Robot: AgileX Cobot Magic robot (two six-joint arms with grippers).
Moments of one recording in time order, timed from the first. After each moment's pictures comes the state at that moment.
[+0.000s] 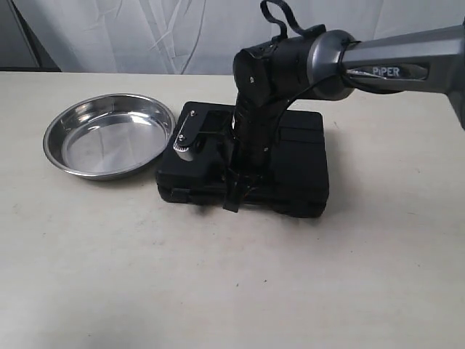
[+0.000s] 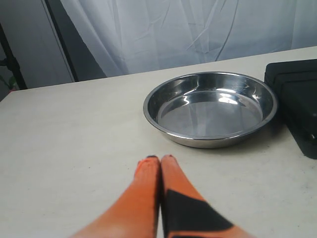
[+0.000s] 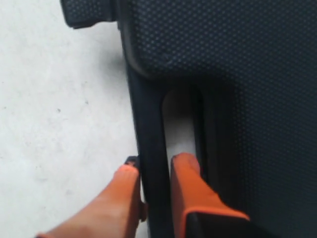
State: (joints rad) left arm -0.06 0.10 0.00 0.01 0.20 0.12; right arm 0.66 2.09 -1.51 0.08 0.91 -0.72
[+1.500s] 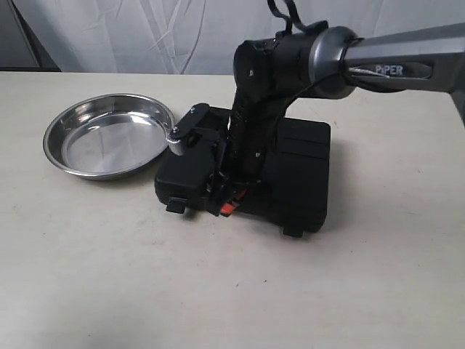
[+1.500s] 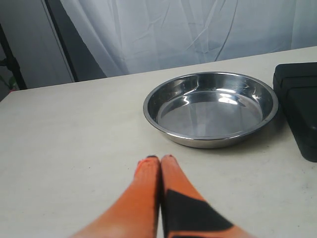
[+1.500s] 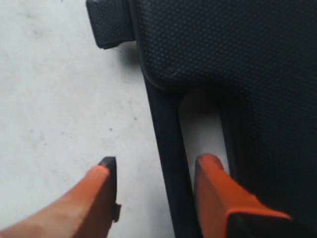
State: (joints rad) left arm -0.06 0.10 0.00 0.01 0.20 0.12; right arm 0.67 2.10 -1.51 0.22 0.95 -0.62
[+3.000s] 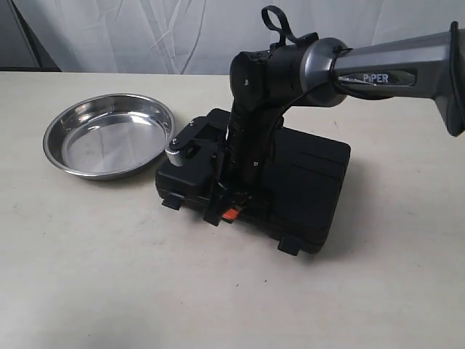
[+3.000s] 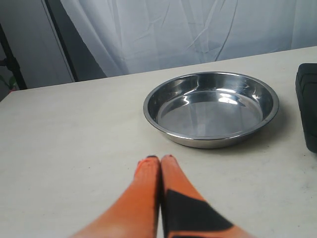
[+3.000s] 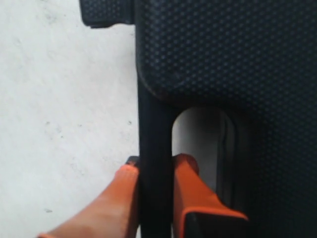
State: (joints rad) left arm -0.06 0.10 0.00 0.01 0.20 0.12; right arm 0.67 2.12 -1.51 0.25 1.00 -0.62
